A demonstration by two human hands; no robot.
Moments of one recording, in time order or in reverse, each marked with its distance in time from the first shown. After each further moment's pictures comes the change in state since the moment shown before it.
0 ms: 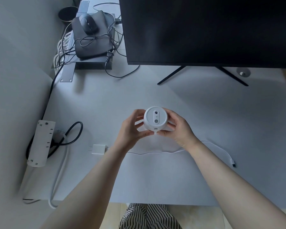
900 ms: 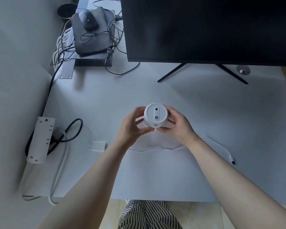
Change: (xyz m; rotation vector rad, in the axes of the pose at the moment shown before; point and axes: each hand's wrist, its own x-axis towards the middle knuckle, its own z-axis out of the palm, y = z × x) left_hand -0.001 0.000 0.001 0.022 -0.004 0.043; right_hand 0.000 -0.001 0.000 -0.039 0.009 -0.004
